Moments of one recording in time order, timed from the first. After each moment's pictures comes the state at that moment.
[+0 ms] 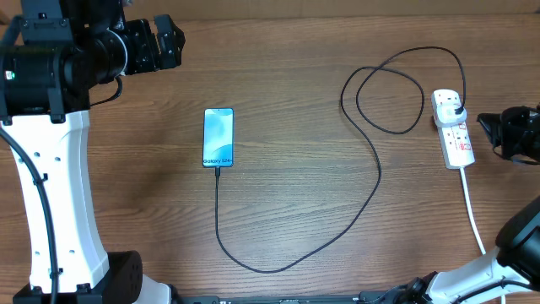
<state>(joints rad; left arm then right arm) 0.01 1.70 2.26 -1.35 0.28 -0.19 -0.72 1.88 1.27 -0.46 -0.73 0.55</state>
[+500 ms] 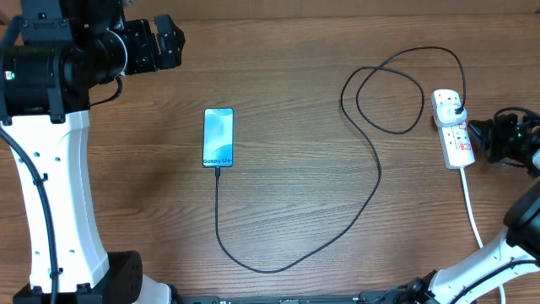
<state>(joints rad) 0.01 1.70 2.26 -1.35 0.28 -0.19 -0.72 2.06 1.27 -0.33 -0.75 0.67</state>
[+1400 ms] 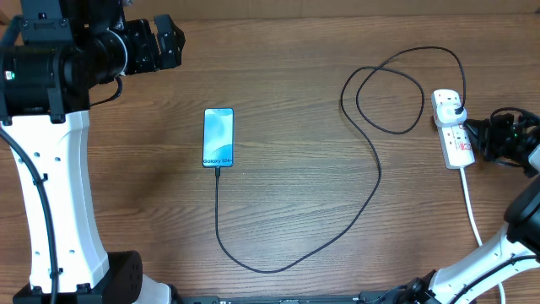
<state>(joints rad) 0.01 1.70 2.26 -1.35 0.28 -0.19 -0.71 2.09 1.27 -0.30 -0.77 0.69</state>
